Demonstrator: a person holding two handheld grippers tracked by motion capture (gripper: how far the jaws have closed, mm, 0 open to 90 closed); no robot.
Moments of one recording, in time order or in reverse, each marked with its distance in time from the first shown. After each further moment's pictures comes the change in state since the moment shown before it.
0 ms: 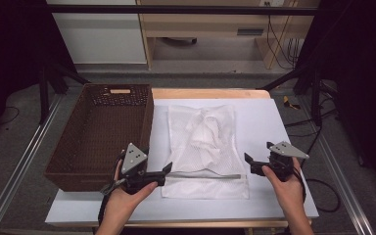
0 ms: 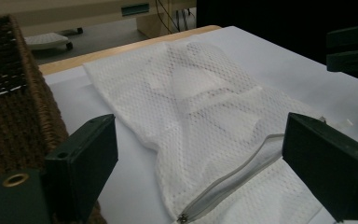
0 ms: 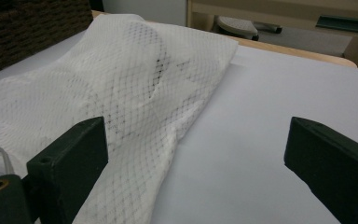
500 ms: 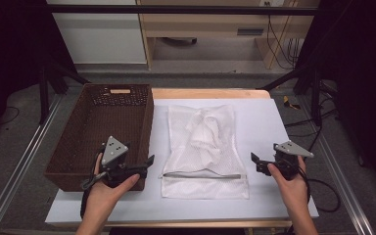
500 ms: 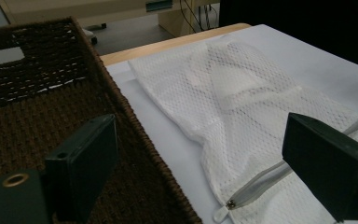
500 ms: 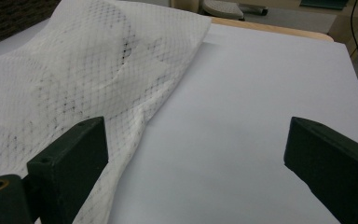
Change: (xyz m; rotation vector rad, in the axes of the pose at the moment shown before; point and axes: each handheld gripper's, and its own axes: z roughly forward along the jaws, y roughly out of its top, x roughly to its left) left arm 0.037 0.007 -0.023 0.020 0.074 -0.014; right arm -0.021 -0.010 0.002 0.052 -0.054 0.042
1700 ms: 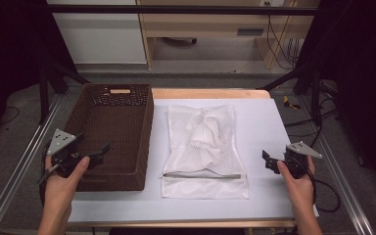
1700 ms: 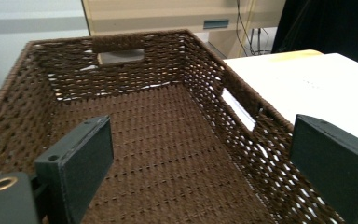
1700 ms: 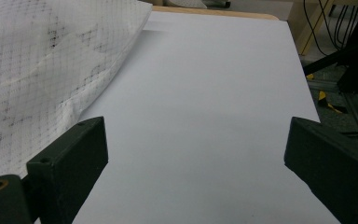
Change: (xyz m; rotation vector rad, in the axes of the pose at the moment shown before) left arm 0.097 -0.014 -0.044 -0.071 0.180 -0.107; right arm -0.034 -0.017 0.005 0.005 -0.125 0.076
